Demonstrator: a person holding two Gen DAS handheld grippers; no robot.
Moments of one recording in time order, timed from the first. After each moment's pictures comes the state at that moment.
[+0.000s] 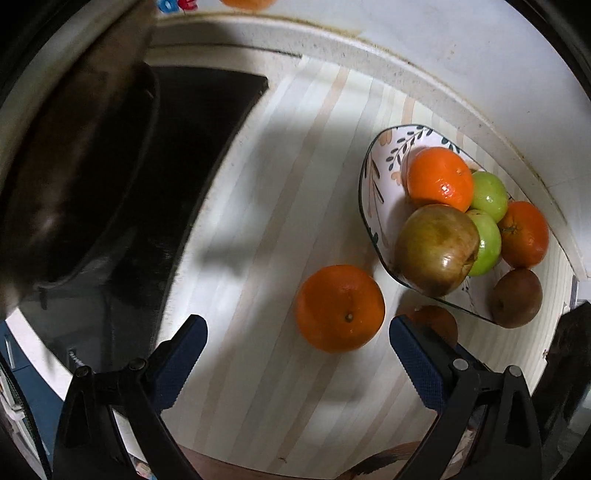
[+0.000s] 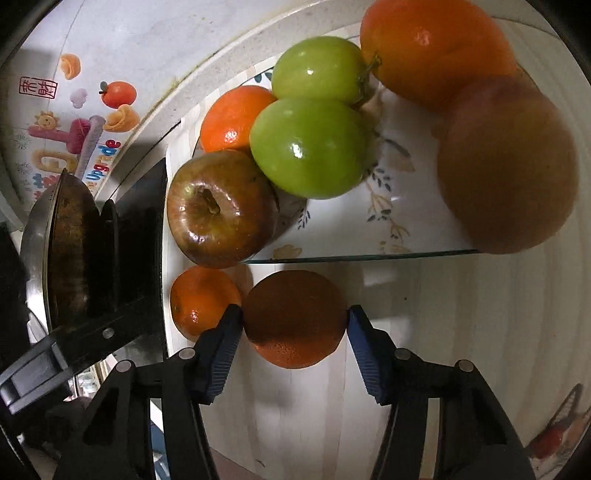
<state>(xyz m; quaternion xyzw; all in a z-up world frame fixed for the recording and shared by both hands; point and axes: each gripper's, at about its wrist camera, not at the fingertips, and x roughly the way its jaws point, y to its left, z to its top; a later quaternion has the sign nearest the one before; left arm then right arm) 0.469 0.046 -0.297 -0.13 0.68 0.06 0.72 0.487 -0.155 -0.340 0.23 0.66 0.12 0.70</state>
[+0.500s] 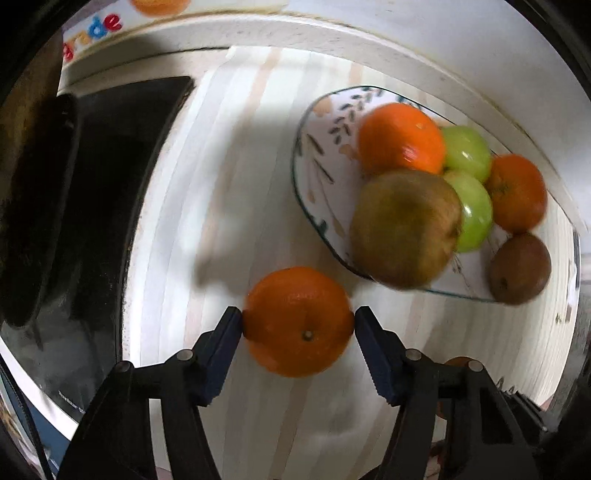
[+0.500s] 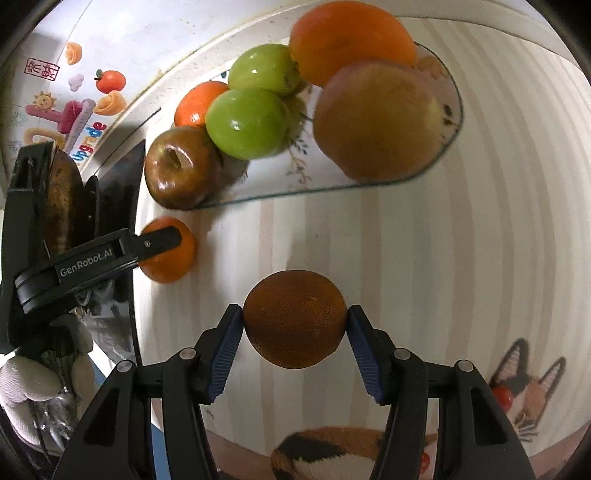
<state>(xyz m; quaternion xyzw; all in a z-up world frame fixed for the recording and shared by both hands) 0.470 0.003 -0.316 -0.07 0.68 0.00 0.73 0.438 -0.196 -0.316 0.19 0.68 0.09 0.70</state>
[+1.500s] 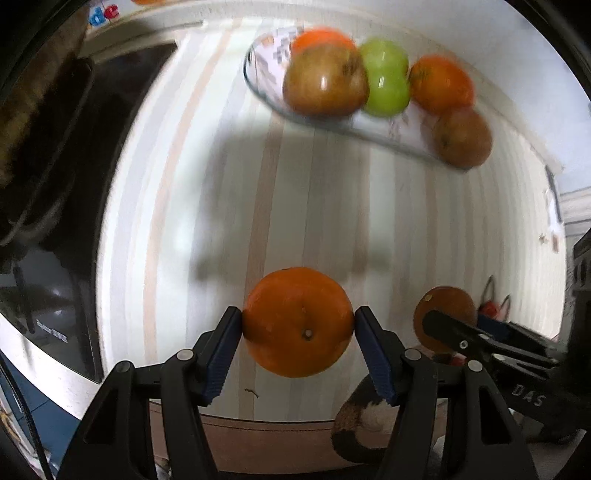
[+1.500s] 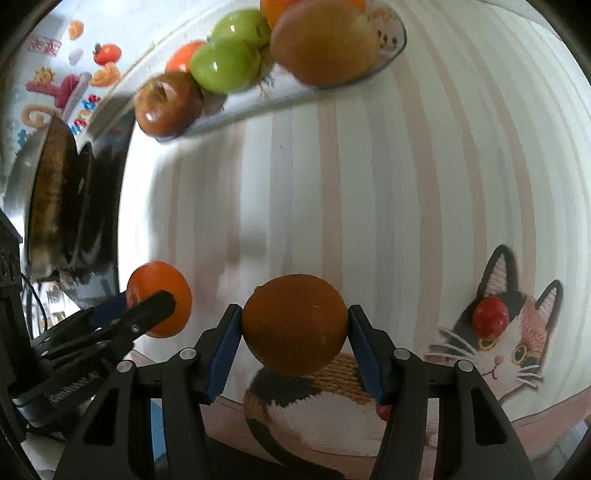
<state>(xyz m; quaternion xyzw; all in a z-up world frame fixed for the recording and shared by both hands) 0.370 -0.023 -0.291 -0.06 0.69 -0.05 0.72 0.376 -0.206 -0.315 0.18 0.70 0.08 0.69</state>
